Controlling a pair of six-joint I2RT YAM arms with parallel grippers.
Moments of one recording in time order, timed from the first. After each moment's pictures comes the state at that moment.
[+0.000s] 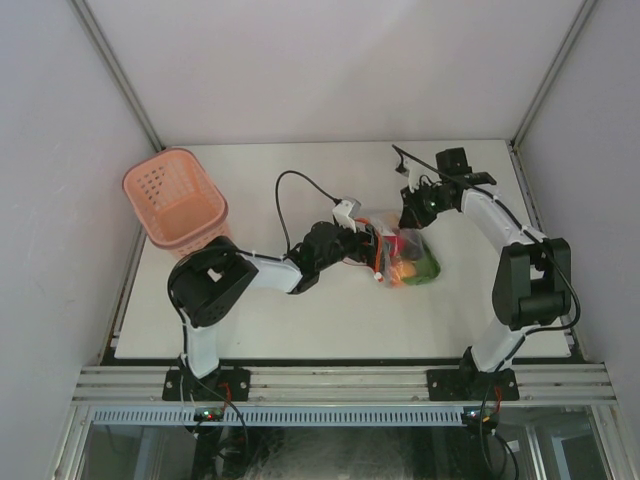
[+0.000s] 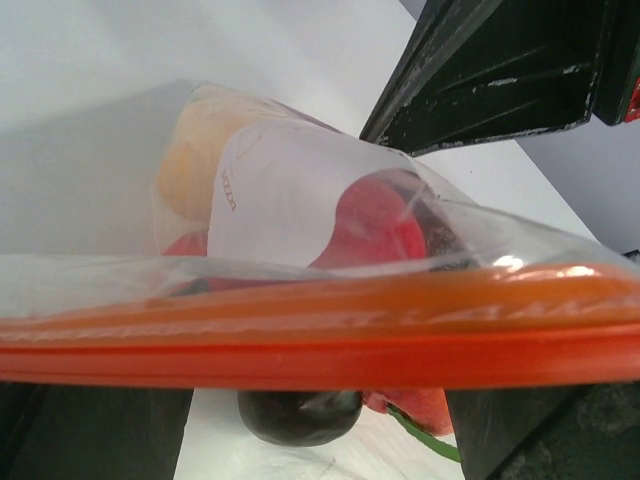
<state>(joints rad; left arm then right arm) -0.83 1.92 0.92 0.83 0.10 -0.52 0.14 1.69 1.33 -0.71 -0.62 -0.40</state>
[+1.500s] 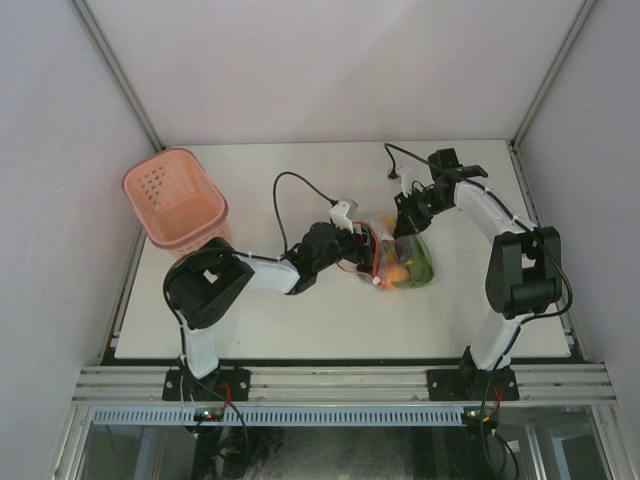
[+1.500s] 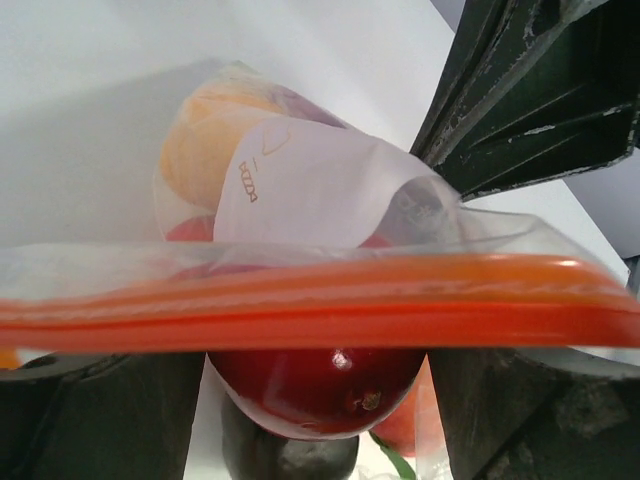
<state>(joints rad) -0.83 1.91 0.91 0.78 0.08 -0.54 0.16 1.78 1.42 -0.91 -0.71 -0.48</state>
